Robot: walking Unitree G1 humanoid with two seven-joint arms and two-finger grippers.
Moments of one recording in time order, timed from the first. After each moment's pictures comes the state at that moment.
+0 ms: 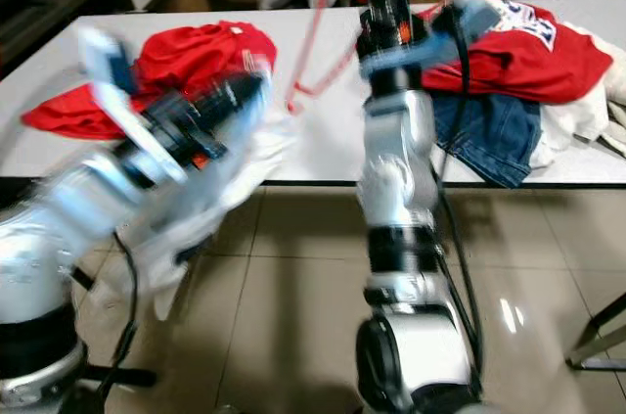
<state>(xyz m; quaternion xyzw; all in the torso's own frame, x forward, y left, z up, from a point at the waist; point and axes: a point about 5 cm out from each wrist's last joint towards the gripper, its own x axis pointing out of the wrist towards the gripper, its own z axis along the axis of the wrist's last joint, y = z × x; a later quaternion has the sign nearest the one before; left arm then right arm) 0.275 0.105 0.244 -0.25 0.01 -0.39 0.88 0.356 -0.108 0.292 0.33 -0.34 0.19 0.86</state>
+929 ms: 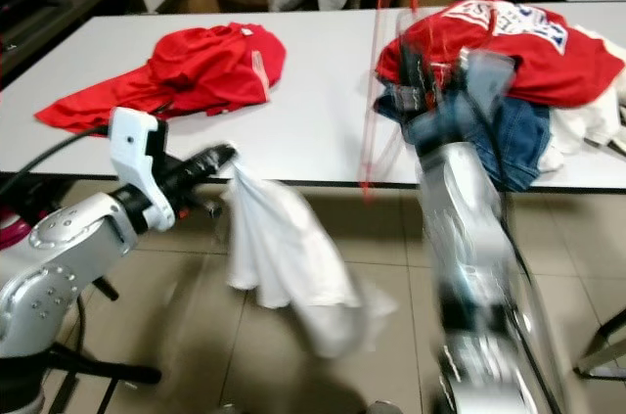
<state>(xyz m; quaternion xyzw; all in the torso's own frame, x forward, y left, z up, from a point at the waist) 0.275 0.144 0.194 -0.05 0.05 -0.25 0.97 0.308 -0.173 0.205 0.10 -0.14 0.13 0.98</state>
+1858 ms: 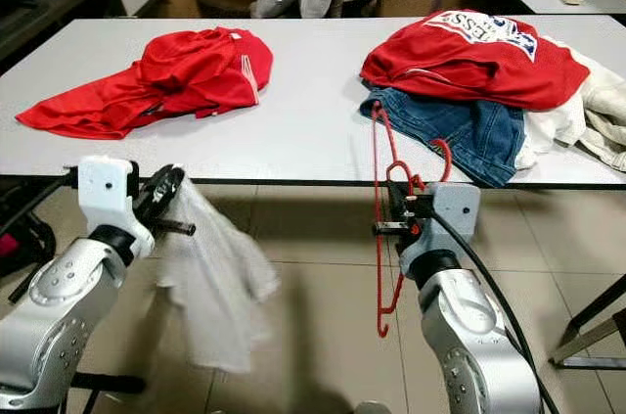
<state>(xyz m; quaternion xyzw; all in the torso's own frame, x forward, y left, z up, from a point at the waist) 0.260 0.164 0.154 0.00 0.04 -0.11 0.99 0.235 -0.167 0.141 0.08 0.06 0.05 0.99</state>
